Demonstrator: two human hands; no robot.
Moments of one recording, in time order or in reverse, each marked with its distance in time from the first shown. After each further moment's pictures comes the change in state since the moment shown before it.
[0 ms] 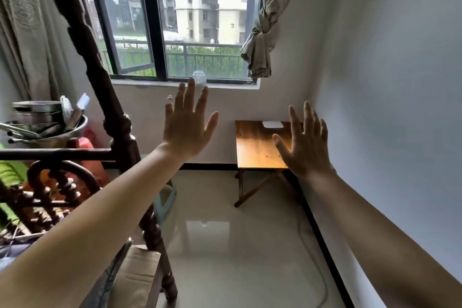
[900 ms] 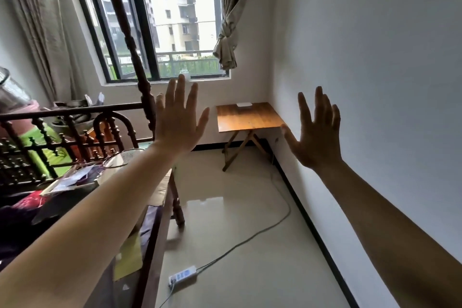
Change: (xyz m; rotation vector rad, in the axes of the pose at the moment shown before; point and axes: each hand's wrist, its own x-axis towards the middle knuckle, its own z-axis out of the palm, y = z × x) left_hand -0.447 0.187 -0.373 0.030 0.085 0.108; right_hand -0.507 -0.029 -0.407 -0.091 0.211 0.067
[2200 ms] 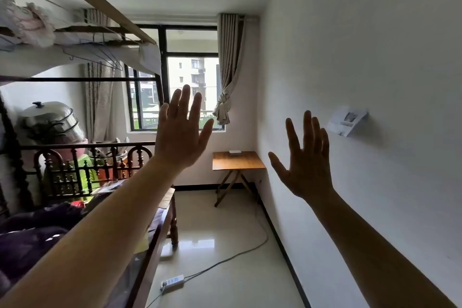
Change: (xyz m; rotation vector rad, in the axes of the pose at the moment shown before) left_hand -0.302 0.215 -0.500 0.026 0.369 0.048; right_hand -0.289 0.000 -0.522 -0.012 0.290 -0.144
